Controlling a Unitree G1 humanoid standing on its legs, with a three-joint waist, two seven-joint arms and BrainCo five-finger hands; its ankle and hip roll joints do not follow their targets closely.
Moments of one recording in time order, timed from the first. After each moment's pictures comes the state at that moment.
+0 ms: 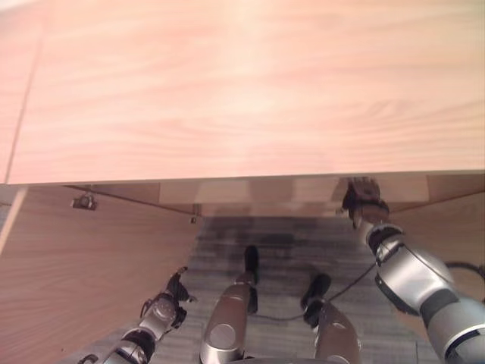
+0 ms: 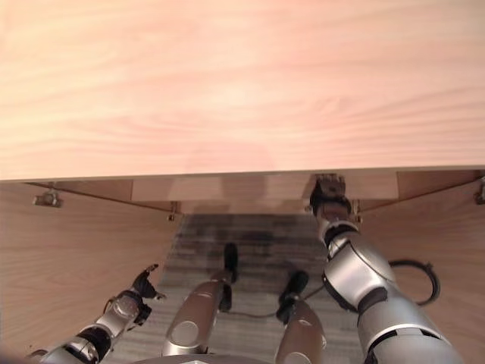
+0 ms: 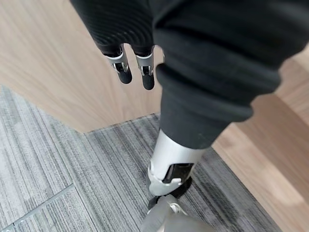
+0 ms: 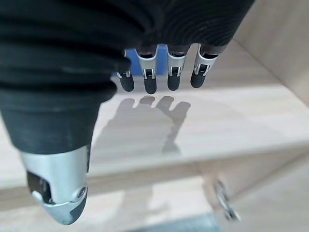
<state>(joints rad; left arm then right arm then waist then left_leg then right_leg) -0.15 0.35 -0.46 1.06 0.06 -0.07 0.19 -0.82 -0.41 0.70 1.41 -0.50 0.15 -0.29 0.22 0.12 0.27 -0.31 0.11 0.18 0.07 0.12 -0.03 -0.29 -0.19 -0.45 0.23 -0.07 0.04</state>
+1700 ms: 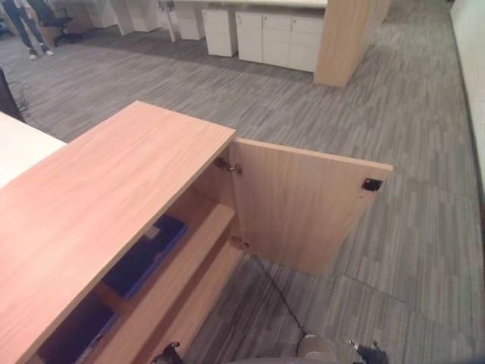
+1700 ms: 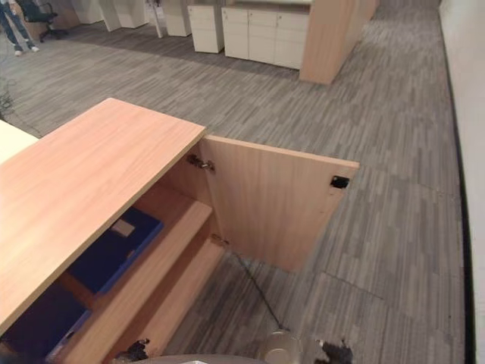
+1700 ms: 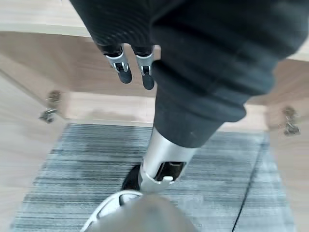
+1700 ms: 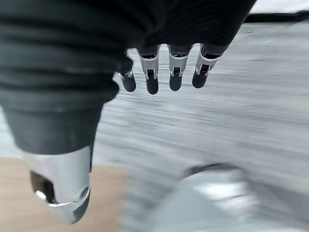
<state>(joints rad) -0.01 0.21 -0.23 1.34 0.20 0.01 0.15 0.18 -0.20 -0.04 0.87 0.20 -0.01 -0.33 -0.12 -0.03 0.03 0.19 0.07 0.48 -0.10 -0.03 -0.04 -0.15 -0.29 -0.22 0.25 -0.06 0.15</state>
